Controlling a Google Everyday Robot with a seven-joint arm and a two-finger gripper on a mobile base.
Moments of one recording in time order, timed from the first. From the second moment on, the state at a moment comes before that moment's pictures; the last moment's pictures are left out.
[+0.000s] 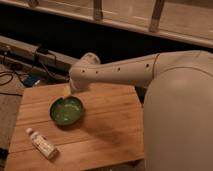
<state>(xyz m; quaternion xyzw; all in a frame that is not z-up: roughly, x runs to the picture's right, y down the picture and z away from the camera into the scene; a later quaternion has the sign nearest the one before) -0.156 0.021 0.760 -0.25 -0.03 0.55 0.79</state>
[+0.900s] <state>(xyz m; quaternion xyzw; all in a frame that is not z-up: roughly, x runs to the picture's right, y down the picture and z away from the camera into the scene) -0.169 0.024 0.756 -0.26 0.03 0.48 0.83</state>
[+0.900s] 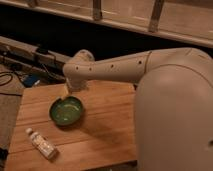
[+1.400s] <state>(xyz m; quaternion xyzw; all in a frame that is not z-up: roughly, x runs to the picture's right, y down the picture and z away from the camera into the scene) -0.175 0.025 0.747 -0.31 0.10 0.39 0.86</state>
